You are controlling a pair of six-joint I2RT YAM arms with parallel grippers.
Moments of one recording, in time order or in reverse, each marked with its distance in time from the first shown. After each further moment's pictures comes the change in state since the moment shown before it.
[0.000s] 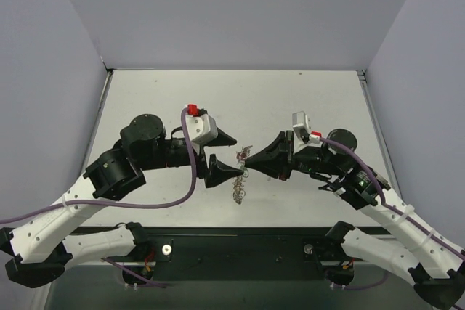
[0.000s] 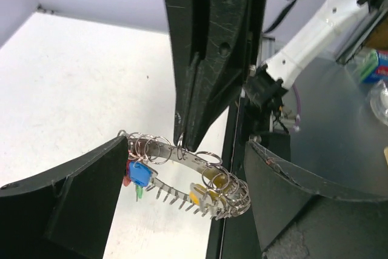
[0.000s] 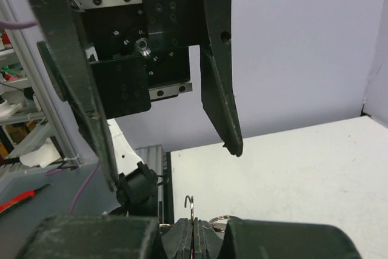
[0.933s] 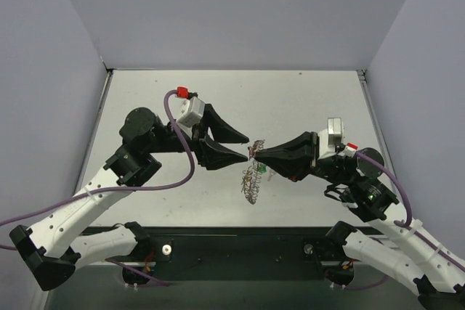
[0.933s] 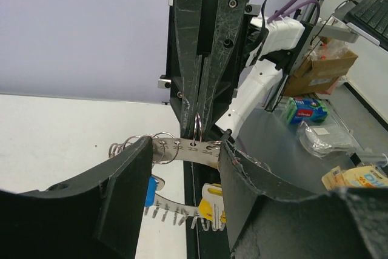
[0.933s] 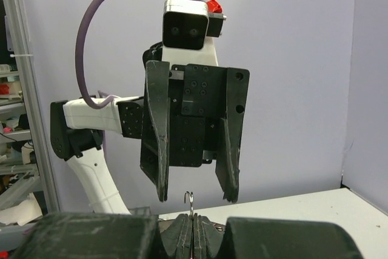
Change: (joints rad) left arm 0.180 0.038 -0.176 0.613 0.394 -0.341; right arm 0.000 -0.158 -0.121 0.336 0.095 0.129
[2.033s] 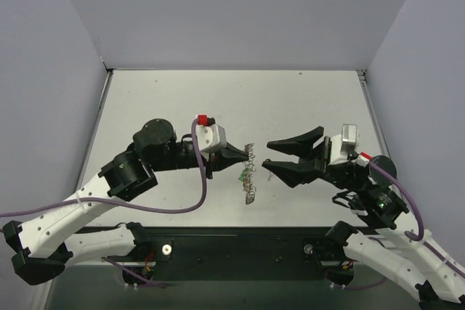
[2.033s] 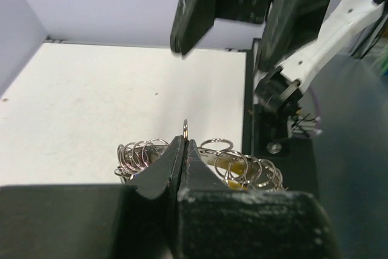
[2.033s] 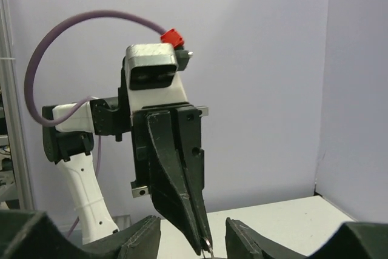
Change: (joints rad) left arm -0.180 -0.001 0.085 -0.410 -0.340 0.378; right arm -0.006 -0.055 0.000 -0.048 0.055 -0.040
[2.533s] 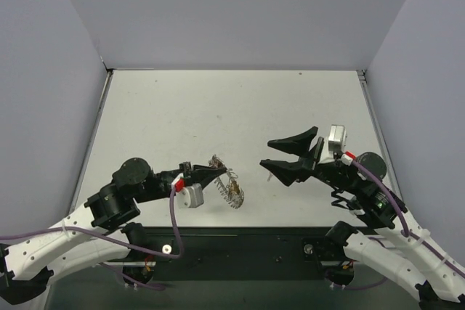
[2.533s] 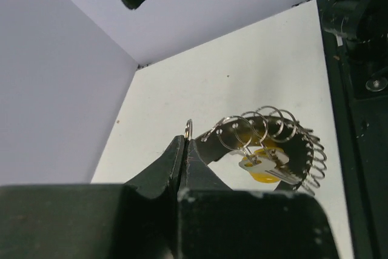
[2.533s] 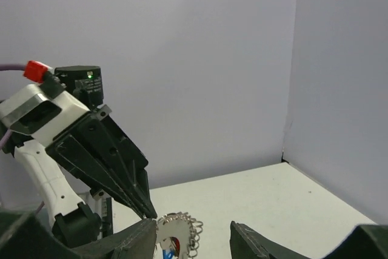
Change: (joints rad) left arm -0.067 -0.359 -0.406 0.113 -0.158 0.498; right arm -0.002 -0.022 -0.009 -0.152 0.094 -0.113
